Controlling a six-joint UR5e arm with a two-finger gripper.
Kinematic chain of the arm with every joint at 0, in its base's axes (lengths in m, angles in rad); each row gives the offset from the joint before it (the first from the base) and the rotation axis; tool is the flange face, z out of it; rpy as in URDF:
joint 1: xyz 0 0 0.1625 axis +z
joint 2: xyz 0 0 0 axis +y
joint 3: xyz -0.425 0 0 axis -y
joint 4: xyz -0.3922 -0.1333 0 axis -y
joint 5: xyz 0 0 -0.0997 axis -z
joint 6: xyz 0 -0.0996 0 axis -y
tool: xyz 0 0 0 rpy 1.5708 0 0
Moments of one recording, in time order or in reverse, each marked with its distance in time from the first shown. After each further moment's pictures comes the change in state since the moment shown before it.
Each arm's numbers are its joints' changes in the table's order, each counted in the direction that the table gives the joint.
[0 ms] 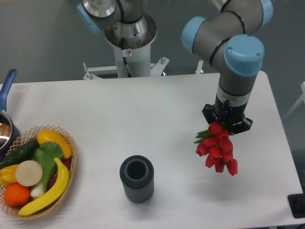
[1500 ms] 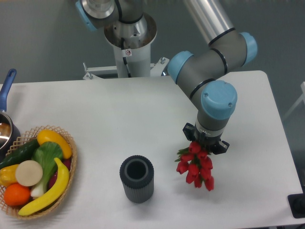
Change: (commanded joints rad) arm -0.071 0.084 -0.008 0.012 -0.014 -0.052
